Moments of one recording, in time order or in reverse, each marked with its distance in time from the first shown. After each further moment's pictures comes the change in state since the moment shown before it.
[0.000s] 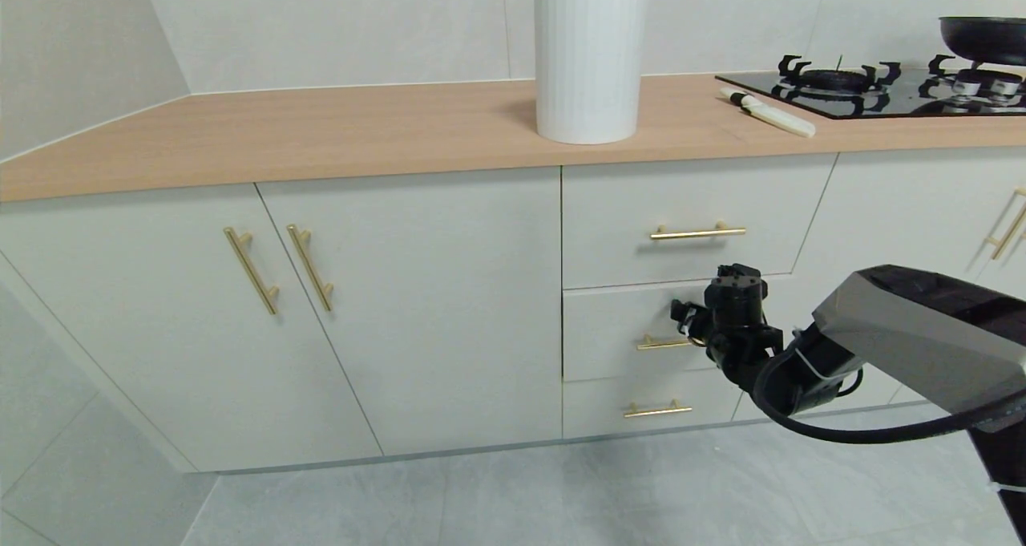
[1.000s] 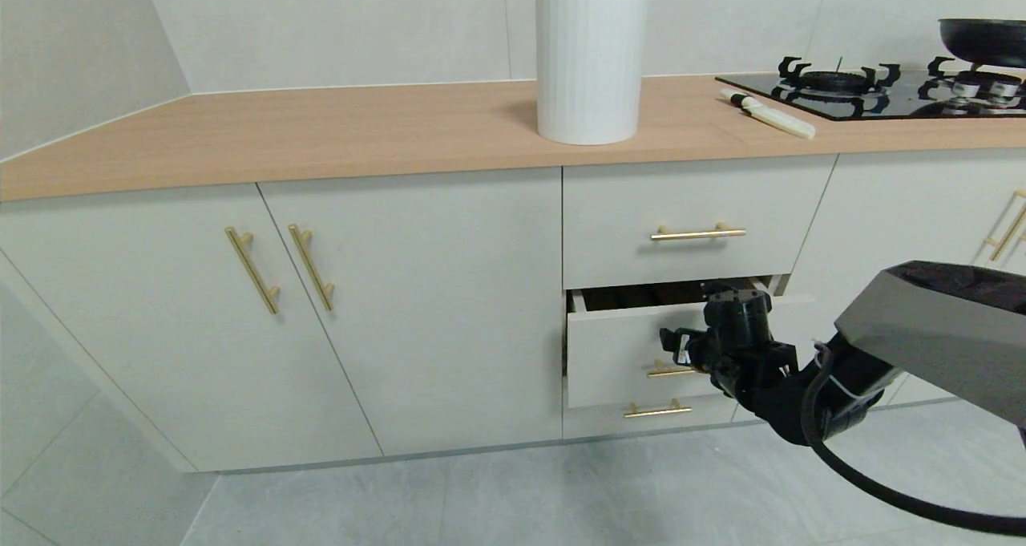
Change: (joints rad) left arm 0.000 0.000 0.000 0.000 0.000 0.000; right arm 0.066 -0.131 0.221 0.017 0.061 -0.104
